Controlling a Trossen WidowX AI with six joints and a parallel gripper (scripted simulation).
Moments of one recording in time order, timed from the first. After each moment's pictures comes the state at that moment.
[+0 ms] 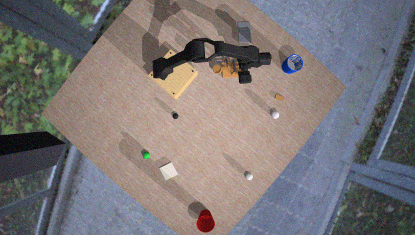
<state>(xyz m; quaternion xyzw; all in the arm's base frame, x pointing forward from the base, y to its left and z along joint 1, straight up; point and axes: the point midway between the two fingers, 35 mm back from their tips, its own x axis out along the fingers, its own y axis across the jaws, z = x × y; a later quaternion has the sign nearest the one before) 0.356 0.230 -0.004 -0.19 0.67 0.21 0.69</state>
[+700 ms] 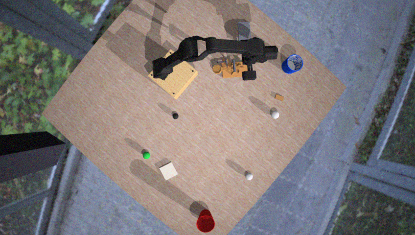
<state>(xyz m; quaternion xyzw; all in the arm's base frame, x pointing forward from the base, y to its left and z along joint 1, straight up) 0.354 0.228 0.087 -0.19 0.66 0.21 0.70</state>
